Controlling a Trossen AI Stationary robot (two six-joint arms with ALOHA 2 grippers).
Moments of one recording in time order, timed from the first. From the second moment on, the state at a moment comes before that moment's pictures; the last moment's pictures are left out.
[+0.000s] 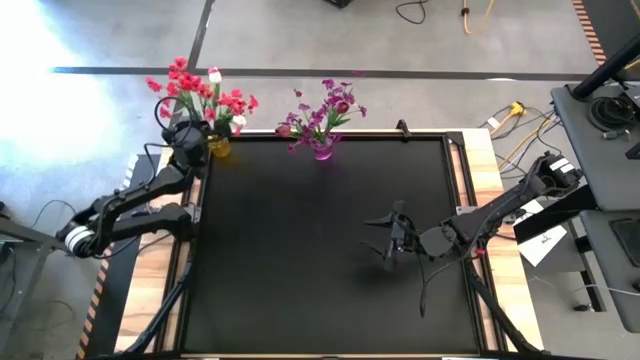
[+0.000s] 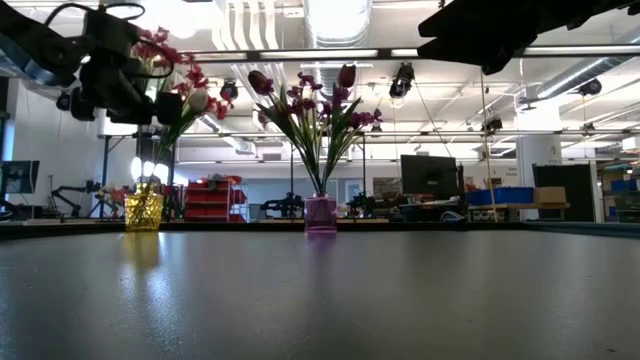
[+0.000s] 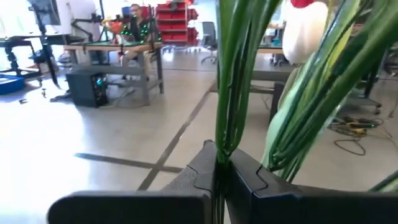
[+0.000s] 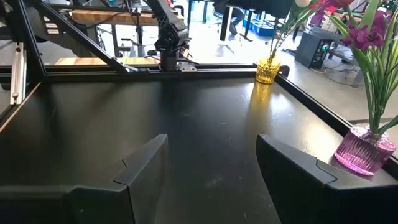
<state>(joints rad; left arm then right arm) 0.91 0.89 0.37 0.49 -0.85 -0.05 0.46 1.22 0.56 0.40 0.68 0.10</state>
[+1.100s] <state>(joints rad) 0.93 0.98 0.77 -0.53 -0.75 -0.59 0.54 1.22 0.56 0.37 0.68 0.16</state>
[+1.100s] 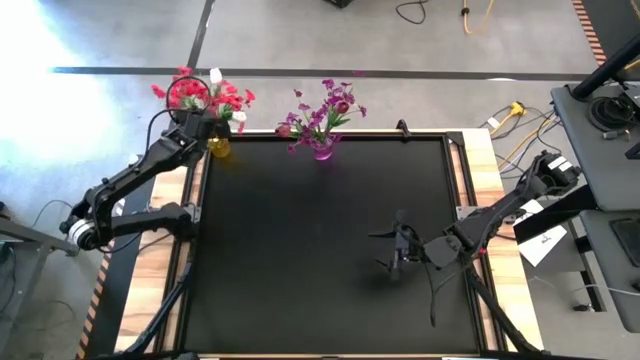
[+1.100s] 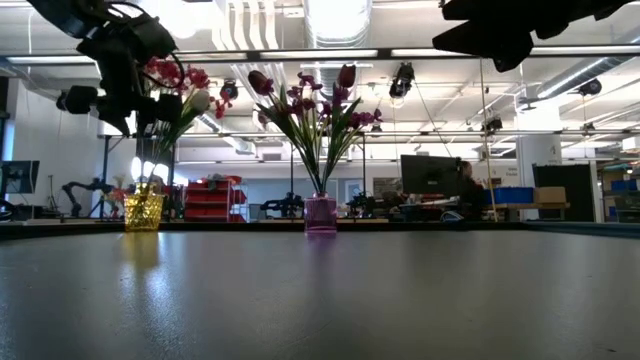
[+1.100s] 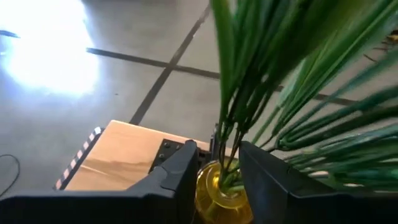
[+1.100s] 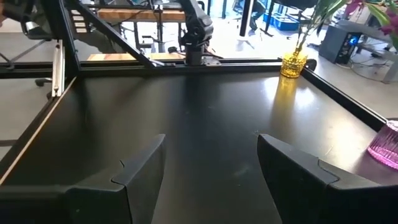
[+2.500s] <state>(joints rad) 0.91 1.17 0.76 -0.57 -0.87 -0.79 0.54 1.22 0.56 0.31 0.68 0.17</state>
